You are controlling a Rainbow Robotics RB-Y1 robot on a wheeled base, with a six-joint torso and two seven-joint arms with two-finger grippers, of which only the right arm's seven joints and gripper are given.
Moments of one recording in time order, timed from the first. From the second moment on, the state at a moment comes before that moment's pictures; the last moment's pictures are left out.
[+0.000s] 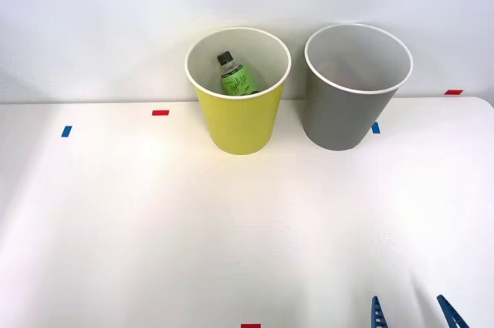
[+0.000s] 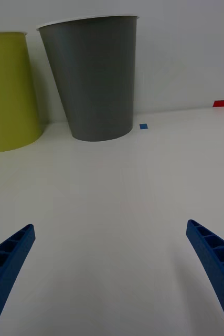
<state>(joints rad) 0.94 -0.08 0.11 -1.77 0.27 -0.77 1.19</state>
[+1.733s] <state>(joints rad) 0.94 -0.08 0.11 -1.77 0.27 -0.77 1.19</state>
